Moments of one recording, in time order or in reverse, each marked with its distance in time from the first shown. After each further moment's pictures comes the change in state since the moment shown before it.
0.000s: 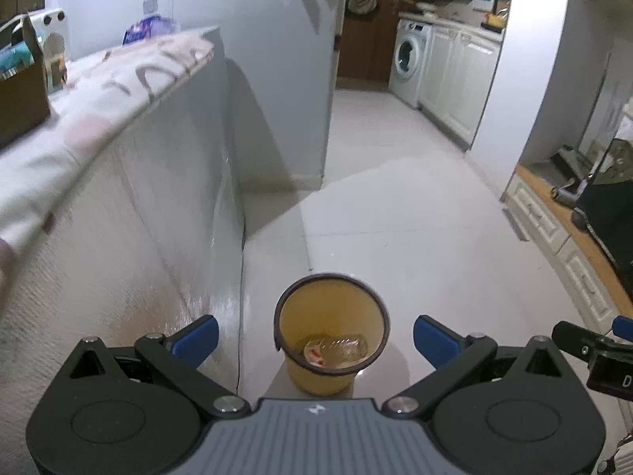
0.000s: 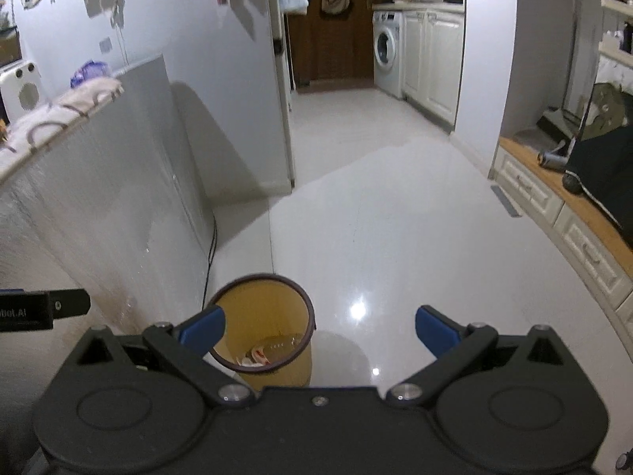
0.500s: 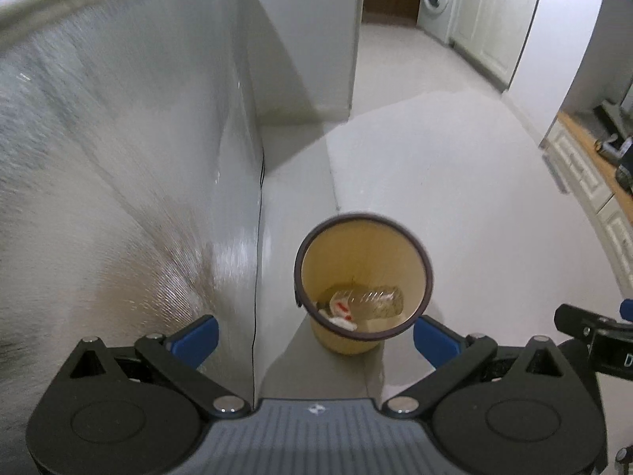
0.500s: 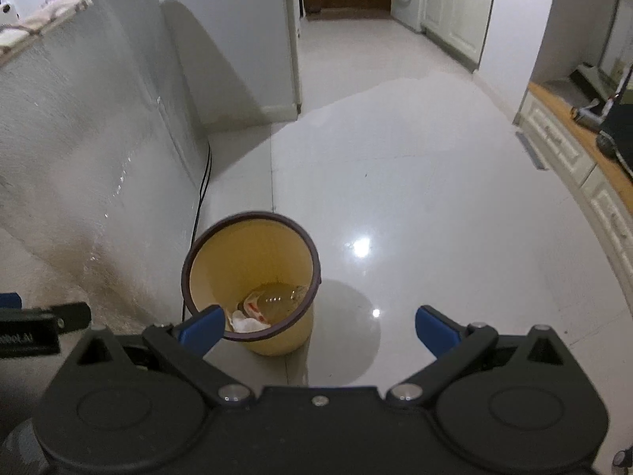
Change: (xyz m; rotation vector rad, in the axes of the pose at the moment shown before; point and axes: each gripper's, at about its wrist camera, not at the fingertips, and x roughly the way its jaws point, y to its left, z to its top) left arm 0.114 0.017 -0.005 -0.011 0.203 0.084; right arm 0.130 0.018 -0.003 -0.036 0.224 0.008
